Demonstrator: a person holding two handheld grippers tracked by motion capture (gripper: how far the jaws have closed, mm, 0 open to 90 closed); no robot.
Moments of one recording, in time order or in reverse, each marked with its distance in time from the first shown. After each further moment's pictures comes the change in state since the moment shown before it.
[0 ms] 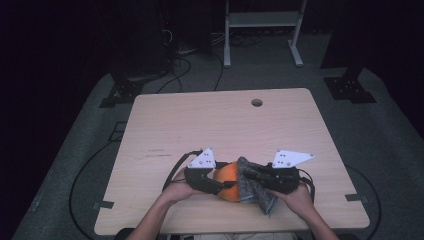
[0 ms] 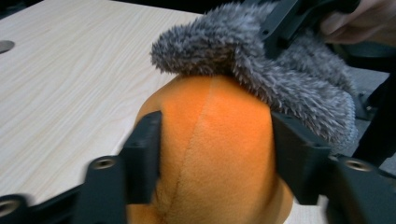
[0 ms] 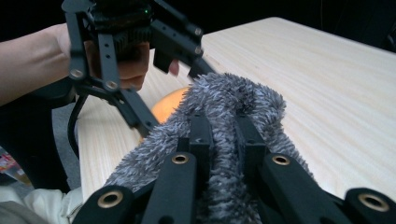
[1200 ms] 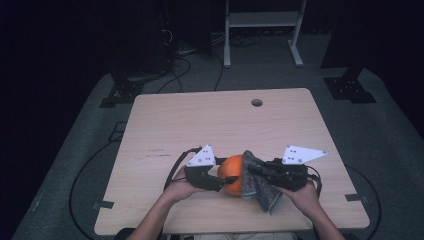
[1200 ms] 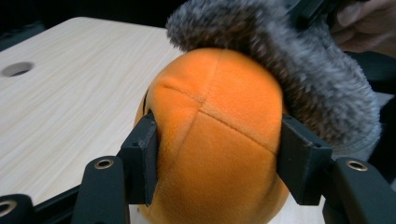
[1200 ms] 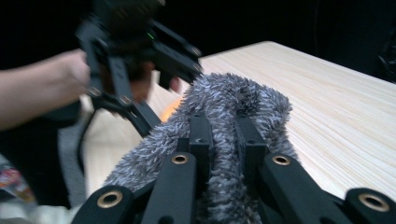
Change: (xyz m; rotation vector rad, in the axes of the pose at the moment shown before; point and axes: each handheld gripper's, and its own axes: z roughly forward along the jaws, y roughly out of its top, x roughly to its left) left arm -0.003 0.011 -0.008 -0.043 0.056 0.014; right arm -0.001 0.015 -0.018 -0.068 -0.006 -0.011
